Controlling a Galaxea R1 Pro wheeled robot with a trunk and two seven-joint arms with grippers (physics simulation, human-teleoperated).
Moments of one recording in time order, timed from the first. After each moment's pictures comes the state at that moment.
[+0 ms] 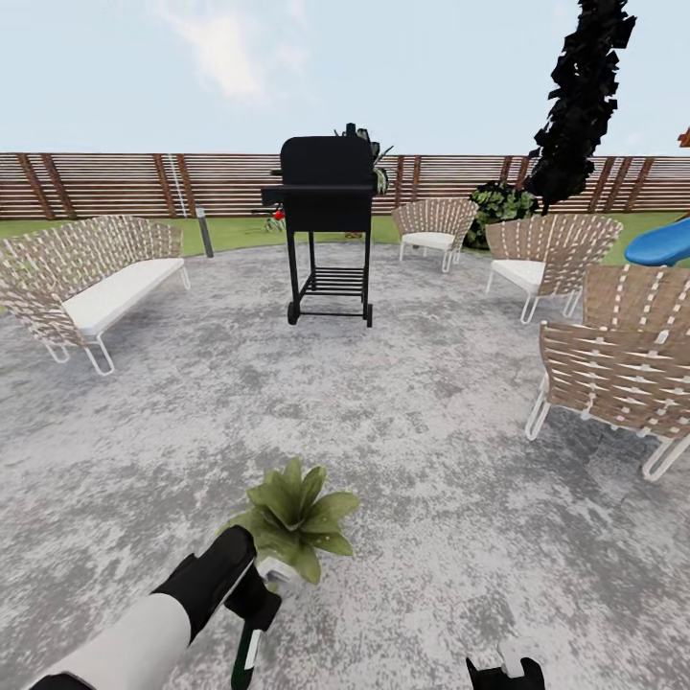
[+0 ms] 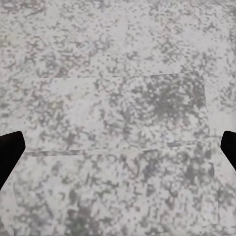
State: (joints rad) left arm -0.68 -0.01 -0.37 -0.50 -0.22 0.97 -0.51; right arm -0.40 -0.09 -0.08 -0.13 0.17 -0.35 0.06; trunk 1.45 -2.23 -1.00
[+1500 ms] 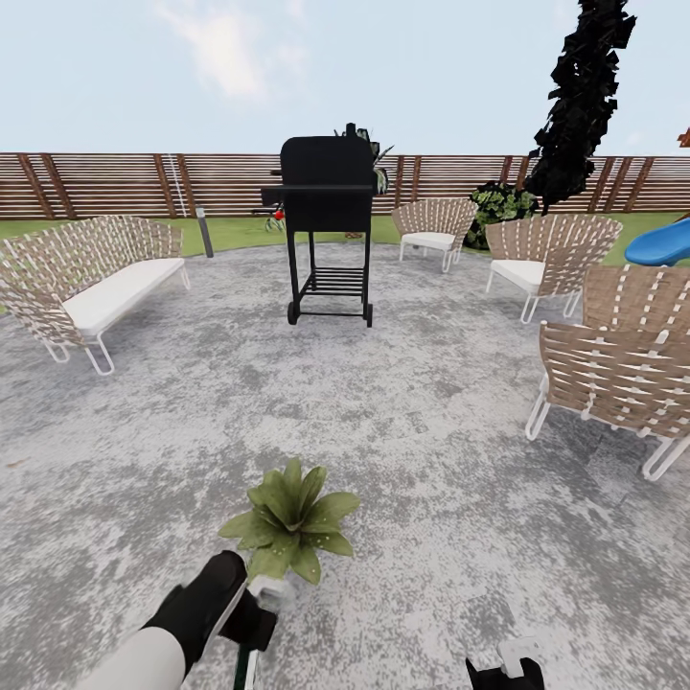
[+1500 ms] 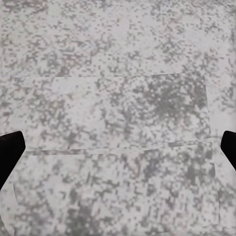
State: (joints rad) left arm -0.59 -0.03 -0.18 -0.53 -0.19 0.93 -0.37; right arm -0.40 -0.09 -0.08 -0.13 0.17 -0.35 0.06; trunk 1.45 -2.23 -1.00
